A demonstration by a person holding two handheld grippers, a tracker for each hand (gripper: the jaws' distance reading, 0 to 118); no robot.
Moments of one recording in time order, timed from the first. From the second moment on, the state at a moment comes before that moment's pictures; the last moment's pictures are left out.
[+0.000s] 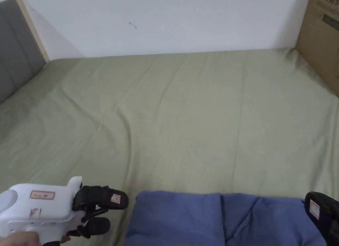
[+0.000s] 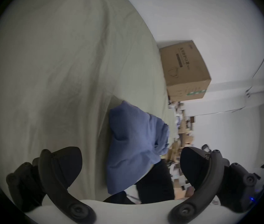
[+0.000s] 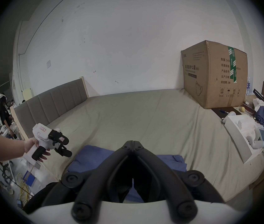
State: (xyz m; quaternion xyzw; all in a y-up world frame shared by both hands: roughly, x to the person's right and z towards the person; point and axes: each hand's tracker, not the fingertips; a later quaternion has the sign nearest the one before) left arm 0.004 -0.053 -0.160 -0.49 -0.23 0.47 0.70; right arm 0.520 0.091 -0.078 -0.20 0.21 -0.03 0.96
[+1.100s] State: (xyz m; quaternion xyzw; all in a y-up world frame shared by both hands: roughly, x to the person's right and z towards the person) left arm 0.043 0.054 -0.173 -0.57 -0.02 0.13 0.81; right arm 0.535 0.094 -0.079 -0.21 0.21 -0.06 0.95
